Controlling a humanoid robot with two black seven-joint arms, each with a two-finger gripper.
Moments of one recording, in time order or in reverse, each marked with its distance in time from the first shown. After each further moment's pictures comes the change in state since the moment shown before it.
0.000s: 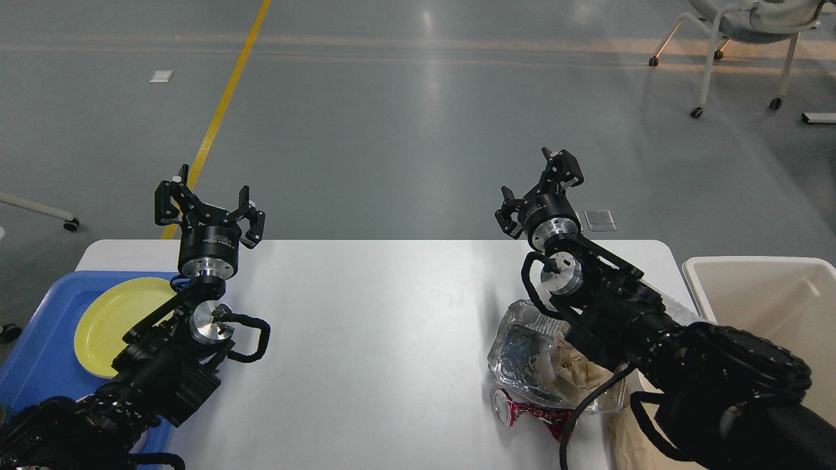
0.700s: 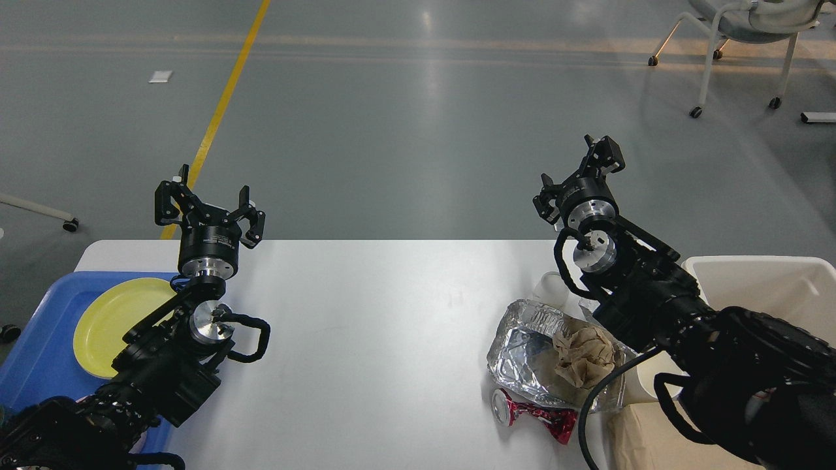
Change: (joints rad) left arm 0.000 0.000 0.000 0.000 0.000 0.000 0.000; right arm 0.019 -0.083 0.049 -0.009 0.000 -0.057 -0.043
